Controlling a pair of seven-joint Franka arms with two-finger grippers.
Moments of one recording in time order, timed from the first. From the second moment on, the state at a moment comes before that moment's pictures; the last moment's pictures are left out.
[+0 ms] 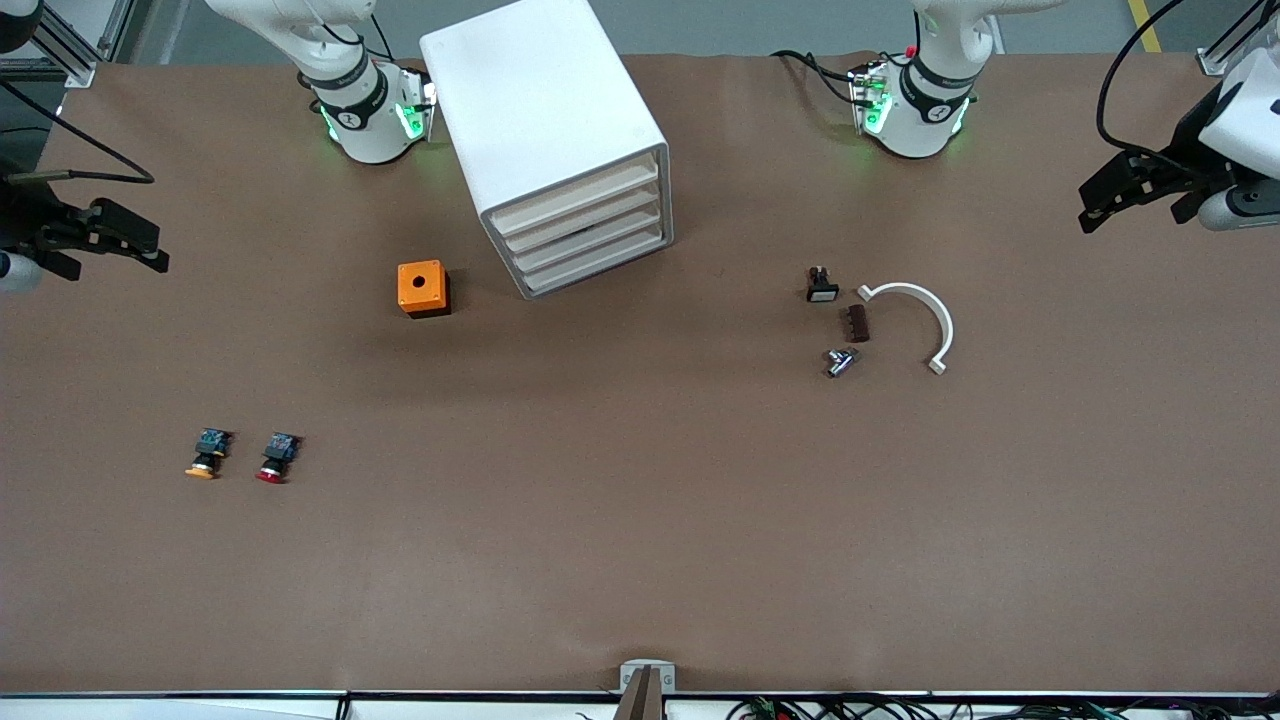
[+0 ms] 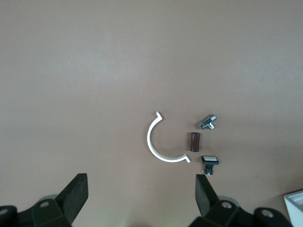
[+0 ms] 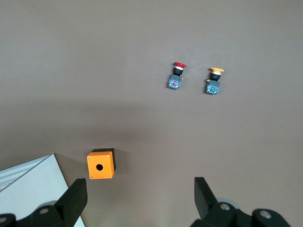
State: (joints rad) left arm 0.06 -0.16 -0.13 -1.71 0.02 1.57 -0.12; right arm -0.05 -0.01 0.02 -1.58 0.02 1.53 -0.11
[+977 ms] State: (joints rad) left arm 0.14 -0.16 -0.13 -1.70 0.02 1.56 -0.05; right arm -0.05 -0.03 0.02 -1.57 0.02 1.51 -0.04
